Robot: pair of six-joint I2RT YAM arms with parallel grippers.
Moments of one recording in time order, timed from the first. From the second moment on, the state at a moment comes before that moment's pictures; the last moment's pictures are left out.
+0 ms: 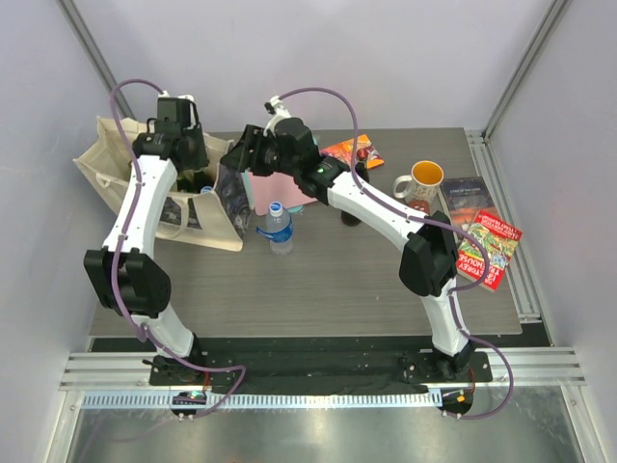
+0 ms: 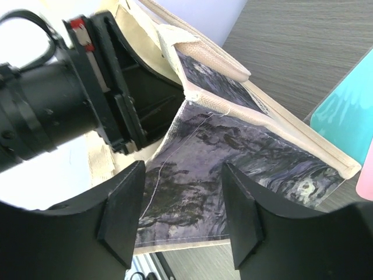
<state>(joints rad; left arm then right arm) -0.09 1.70 1.77 -0.83 -0.16 -0.16 0.80 2.10 2.02 -0.10 -0.17 0.76</state>
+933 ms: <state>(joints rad) -0.09 1.62 1.96 -0.94 -0.19 -0.19 0.76 2.00 1.99 0.00 -0.34 0.47</state>
